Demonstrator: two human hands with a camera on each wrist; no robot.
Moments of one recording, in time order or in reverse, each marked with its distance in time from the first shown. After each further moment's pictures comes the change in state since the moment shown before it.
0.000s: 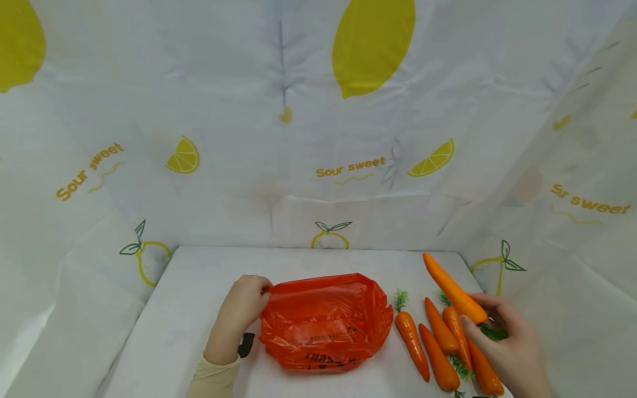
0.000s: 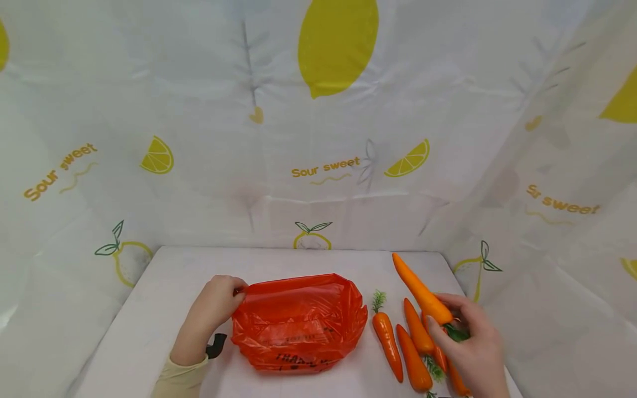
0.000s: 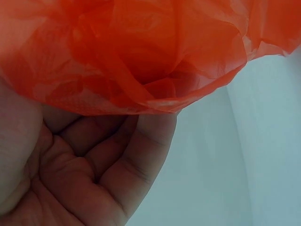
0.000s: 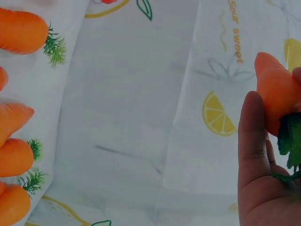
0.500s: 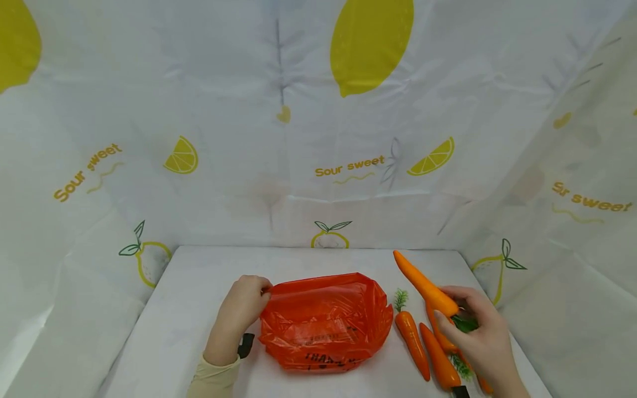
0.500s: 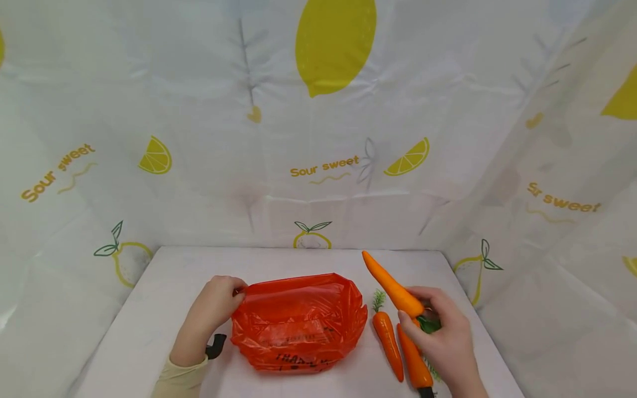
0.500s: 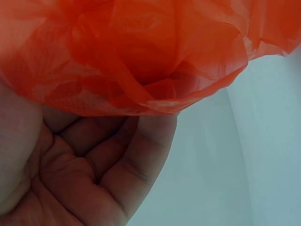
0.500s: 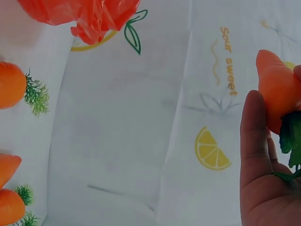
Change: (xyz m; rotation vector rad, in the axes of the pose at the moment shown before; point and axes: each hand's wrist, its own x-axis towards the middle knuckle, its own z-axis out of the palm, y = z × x) left_hand -0.001 0.003 -0.002 -0.012 -0.013 -0.015; right_hand 0.001 -0.027 0.029 0.104 -0.027 -0.135
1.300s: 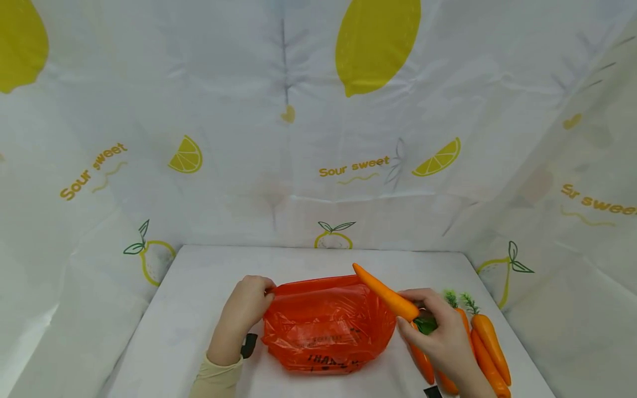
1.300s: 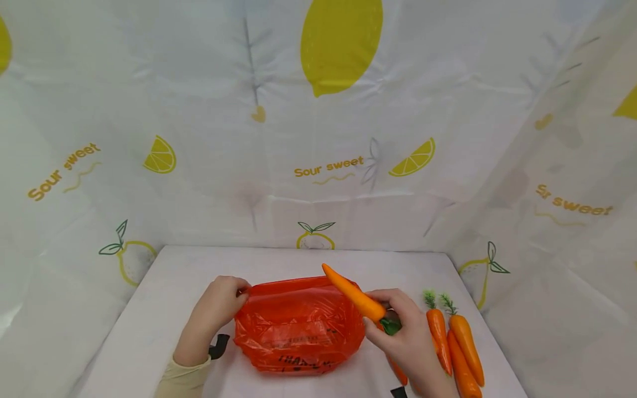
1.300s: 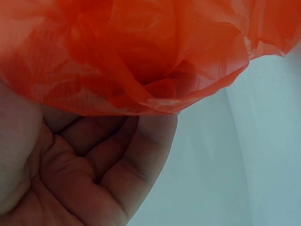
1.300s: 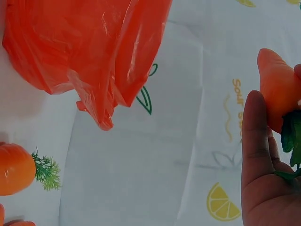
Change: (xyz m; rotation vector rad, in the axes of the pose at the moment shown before) left_hand 0.002 -0.001 0.003 0.002 -0.014 -0.017; right_hand 0.000 -0.016 0.050 0.095 -0.153 -0.165
